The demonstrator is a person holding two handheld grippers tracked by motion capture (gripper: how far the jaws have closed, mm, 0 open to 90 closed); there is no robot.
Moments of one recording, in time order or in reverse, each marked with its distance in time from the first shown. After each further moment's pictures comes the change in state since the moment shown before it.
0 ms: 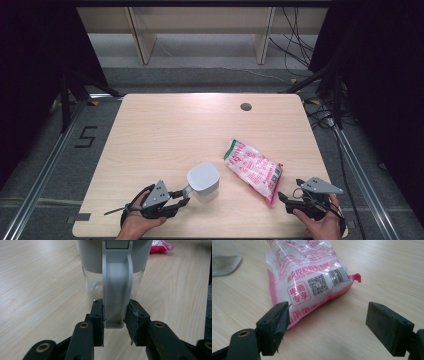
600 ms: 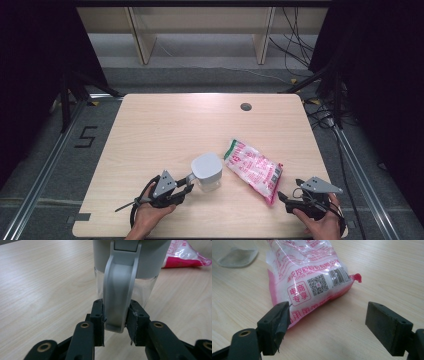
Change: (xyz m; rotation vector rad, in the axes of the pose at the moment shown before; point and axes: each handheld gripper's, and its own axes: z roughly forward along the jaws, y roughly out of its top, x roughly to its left) left arm 0.013 0.011 0.027 -0.047 0.153 -0.080; right arm -0.001 0.000 0.001 -0.001 -0.011 -0.015
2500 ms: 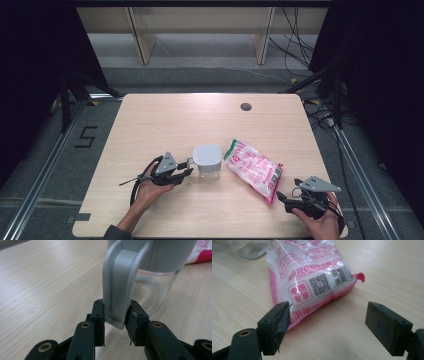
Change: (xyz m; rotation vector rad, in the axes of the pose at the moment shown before) left arm 0.054 0.012 0.037 0.043 -0.072 0.111; right arm 0.001 0.000 0.004 0.014 0.028 0.024
